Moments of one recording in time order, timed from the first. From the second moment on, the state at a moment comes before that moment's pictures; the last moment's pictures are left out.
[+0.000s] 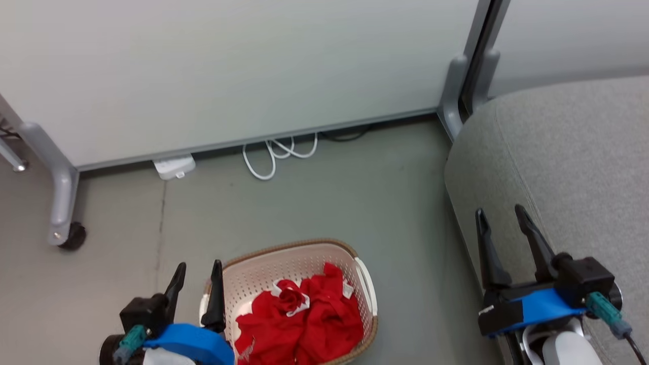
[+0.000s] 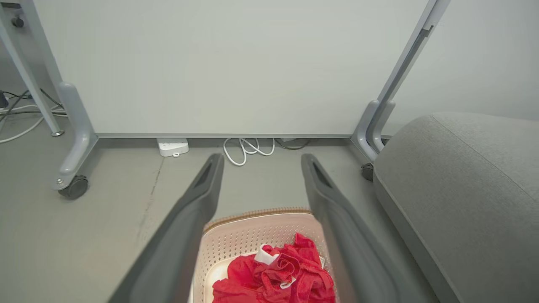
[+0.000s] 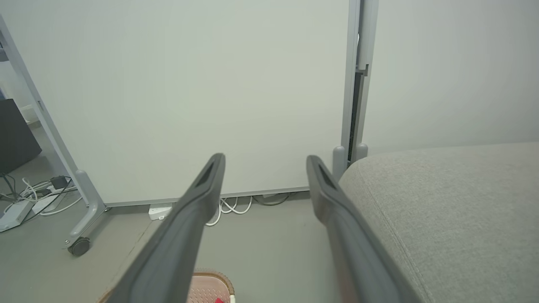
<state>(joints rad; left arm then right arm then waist) -0.18 0.05 -0.16 0.45 -0.29 0.01 -0.25 -0.12 -0.05 0.01 0.15 0.08 0.13 -0.19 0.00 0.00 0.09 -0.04</state>
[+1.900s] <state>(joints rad) -0.71 0.19 -0.20 1.13 -0.30 0.14 0.08 -0.42 -0.05 0.19 0.17 0.30 0.13 -0.26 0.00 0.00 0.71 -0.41</state>
